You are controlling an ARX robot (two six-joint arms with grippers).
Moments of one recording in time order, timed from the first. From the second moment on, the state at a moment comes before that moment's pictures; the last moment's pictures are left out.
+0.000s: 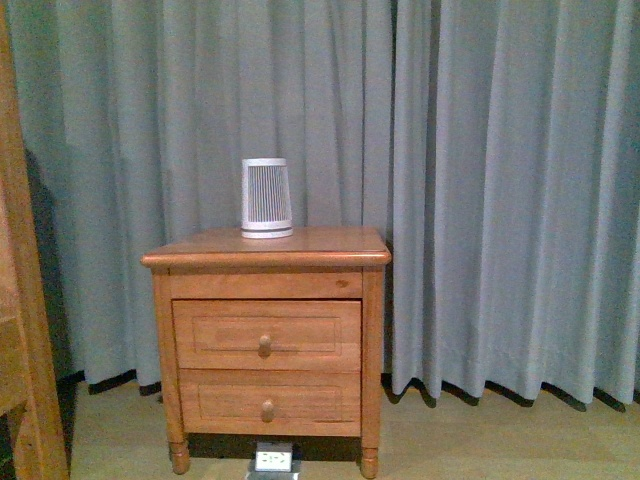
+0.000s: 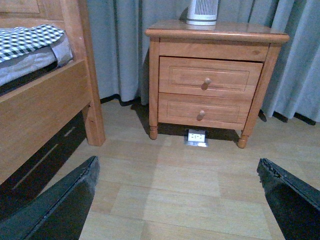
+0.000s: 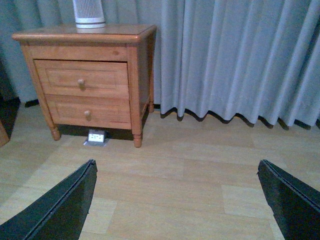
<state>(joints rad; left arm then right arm) -0.01 0.00 0.01 0.00 0.00 -0.01 0.00 0.00 0.01 0.00 0.00 0.00</state>
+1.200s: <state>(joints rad) -0.01 0.00 0.01 0.00 0.00 -0.01 0.00 0.00 0.01 0.00 0.00 0.00</state>
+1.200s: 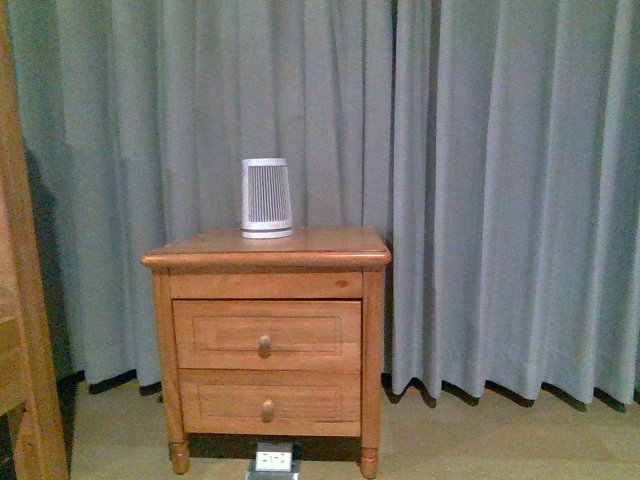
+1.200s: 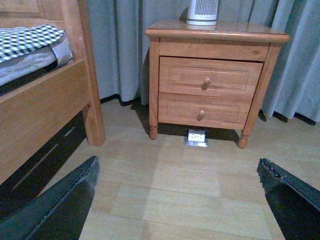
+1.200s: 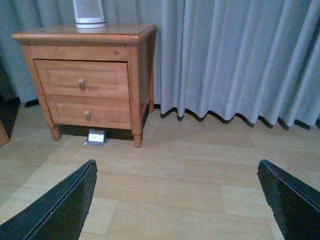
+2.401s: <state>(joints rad) -0.01 0.00 0.01 0.00 0.00 -0.01 0.00 0.00 0.01 0.00 0.00 0.00</state>
